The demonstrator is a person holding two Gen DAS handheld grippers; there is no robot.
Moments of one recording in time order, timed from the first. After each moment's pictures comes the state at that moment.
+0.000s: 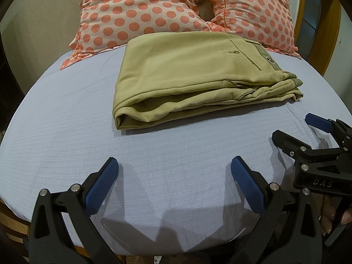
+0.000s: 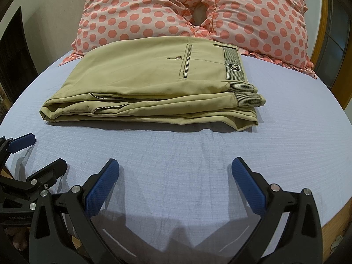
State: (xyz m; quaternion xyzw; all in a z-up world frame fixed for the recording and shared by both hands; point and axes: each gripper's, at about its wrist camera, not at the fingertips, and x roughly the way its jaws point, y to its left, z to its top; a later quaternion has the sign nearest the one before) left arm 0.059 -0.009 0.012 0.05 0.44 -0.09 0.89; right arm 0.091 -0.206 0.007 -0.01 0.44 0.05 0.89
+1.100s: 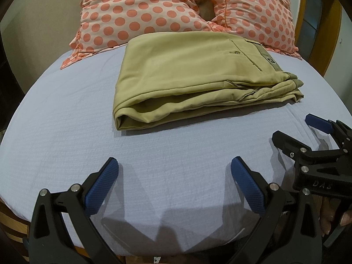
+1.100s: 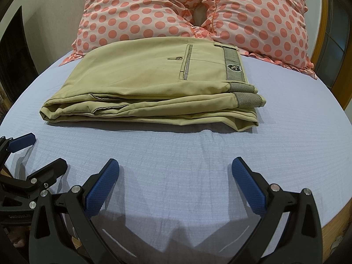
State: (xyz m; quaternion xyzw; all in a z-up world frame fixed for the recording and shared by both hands) left arm 0.064 -0.009 0.013 0.04 0.44 -0.08 0.89; right arm 0.092 -0.206 0.006 -0.01 0.44 0.05 0.89
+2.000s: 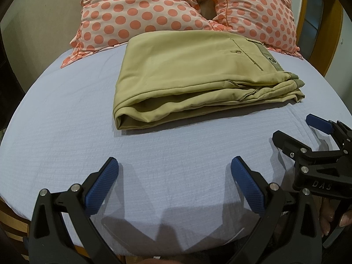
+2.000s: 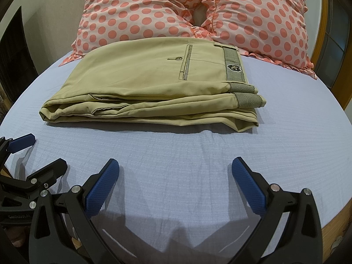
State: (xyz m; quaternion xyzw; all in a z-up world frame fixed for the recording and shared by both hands) left arm 0.063 -0.011 0.012 0.04 0.44 -0.08 0.89; right arm 0.092 -0.206 0.006 -0.01 0.44 0.05 0.90
